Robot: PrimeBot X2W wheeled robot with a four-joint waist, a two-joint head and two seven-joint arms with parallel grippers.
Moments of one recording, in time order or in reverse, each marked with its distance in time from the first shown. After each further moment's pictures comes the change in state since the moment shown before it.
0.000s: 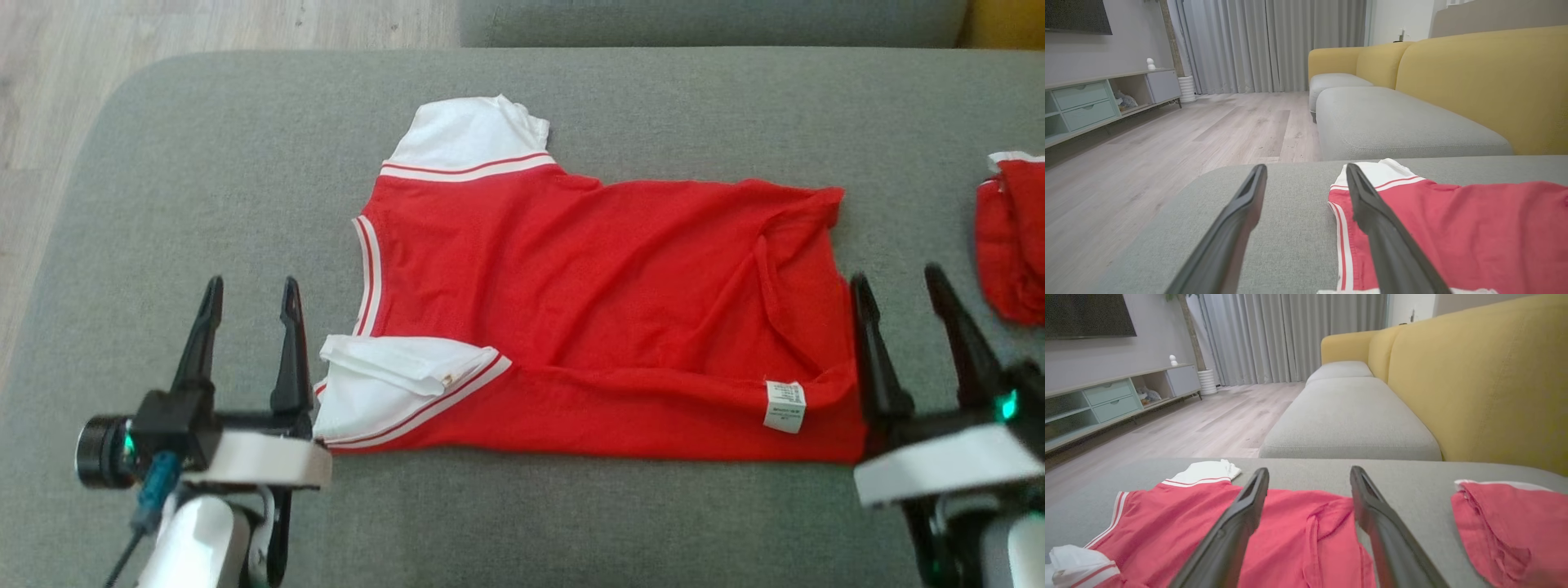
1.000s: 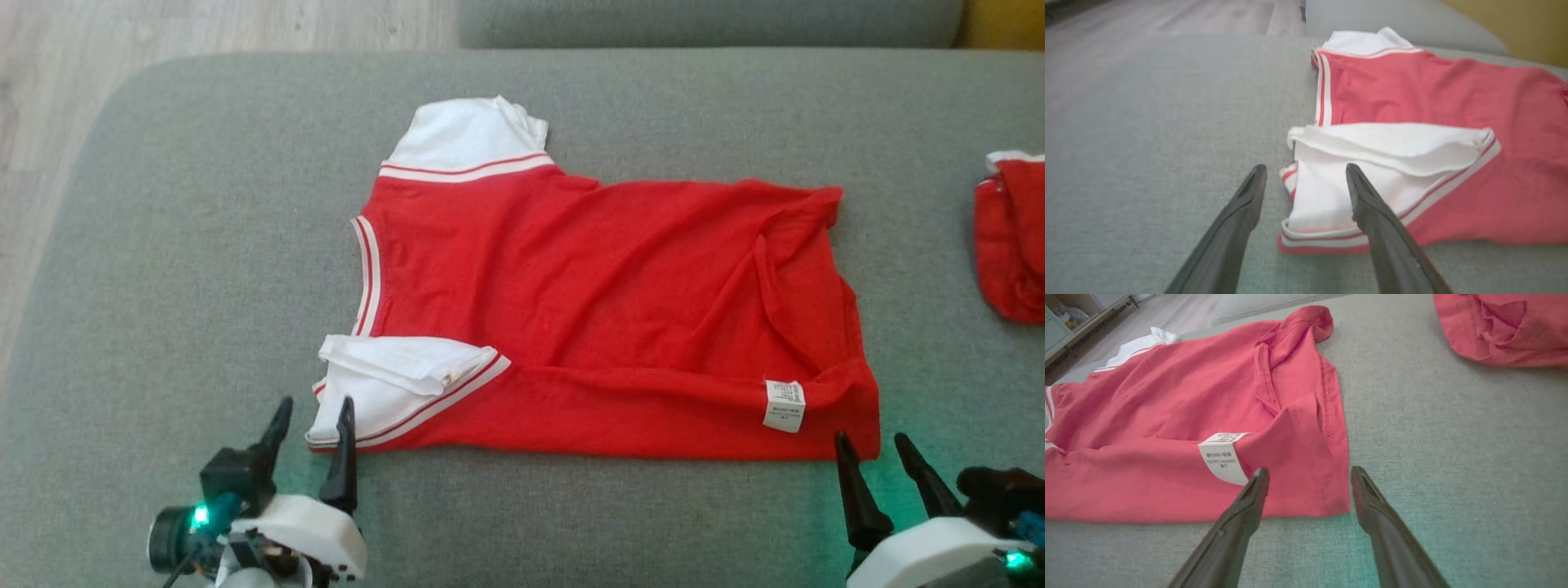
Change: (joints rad) left arm 0.086 -0.035 -0.066 0.177 -0.068 -0.040 0.061; right arm 0.181 0.040 -0.041 0.193 0.058 0.000 0.077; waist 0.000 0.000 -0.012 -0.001
